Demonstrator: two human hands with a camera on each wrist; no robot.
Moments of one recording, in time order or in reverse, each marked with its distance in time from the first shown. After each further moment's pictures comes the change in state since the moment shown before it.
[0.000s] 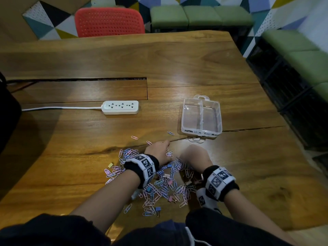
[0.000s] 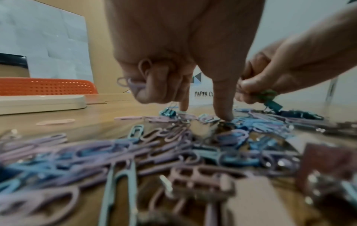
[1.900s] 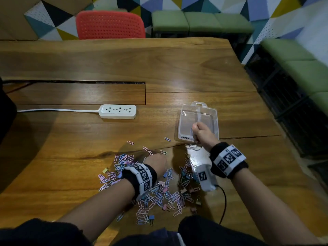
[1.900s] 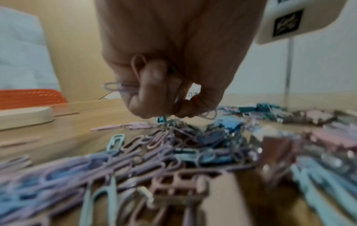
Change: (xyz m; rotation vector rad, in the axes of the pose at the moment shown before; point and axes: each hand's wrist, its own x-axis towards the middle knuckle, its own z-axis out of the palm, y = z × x) left_hand -0.011 0.021 -0.007 0.136 -0.160 -0.045; right_hand 0.043 -0.058 -0.062 0.272 -0.062 0.018
